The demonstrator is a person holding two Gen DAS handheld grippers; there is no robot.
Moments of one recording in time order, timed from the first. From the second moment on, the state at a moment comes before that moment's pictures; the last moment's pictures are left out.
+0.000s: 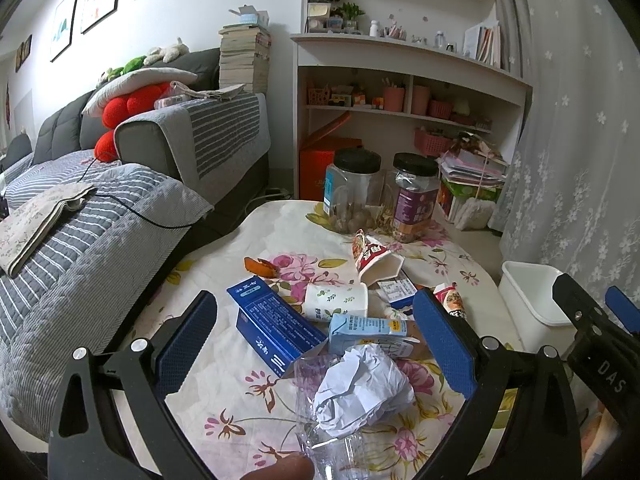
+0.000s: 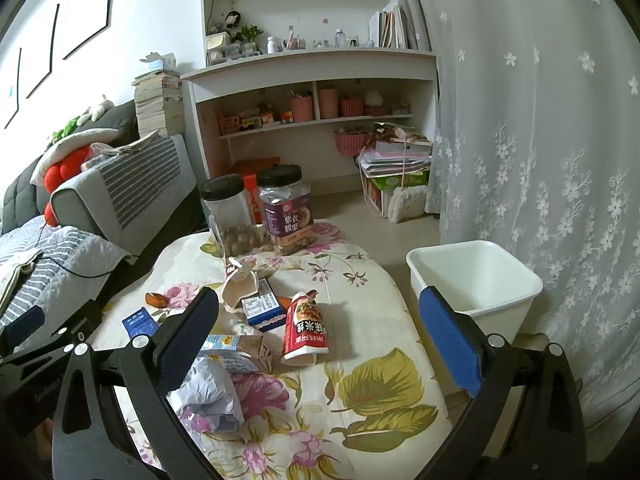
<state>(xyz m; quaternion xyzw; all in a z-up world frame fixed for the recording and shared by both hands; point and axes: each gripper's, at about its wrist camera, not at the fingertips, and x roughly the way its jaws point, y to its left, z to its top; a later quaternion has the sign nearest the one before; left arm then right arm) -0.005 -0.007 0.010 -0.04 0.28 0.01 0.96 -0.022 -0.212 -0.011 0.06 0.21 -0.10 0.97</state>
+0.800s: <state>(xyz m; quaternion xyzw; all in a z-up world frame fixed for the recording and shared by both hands) 0.061 -0.038 -0.072 0.14 0.48 -0.04 0.86 0.027 -0.262 -0.042 0.14 0.38 -0.08 0.91</state>
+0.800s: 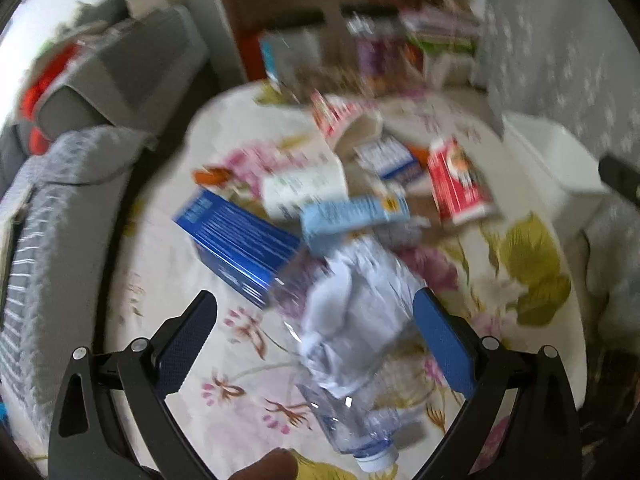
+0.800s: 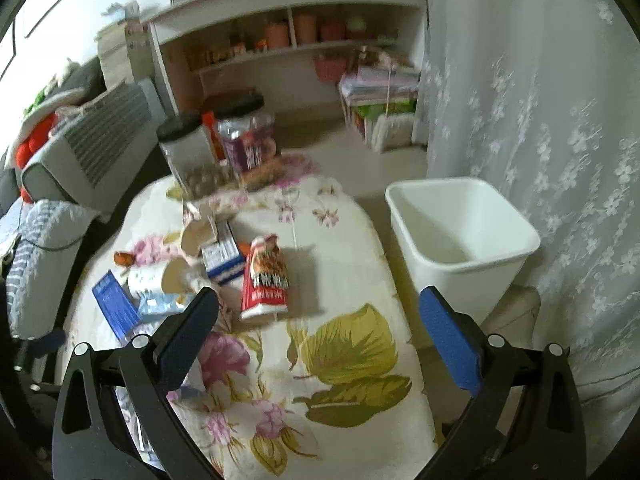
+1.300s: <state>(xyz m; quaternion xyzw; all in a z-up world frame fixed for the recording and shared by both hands) 0.084 -0.073 -0.119 0.16 0.53 -0.11 0.83 0.042 -0.276 -0.081 0.20 0.46 -0.06 0.86</state>
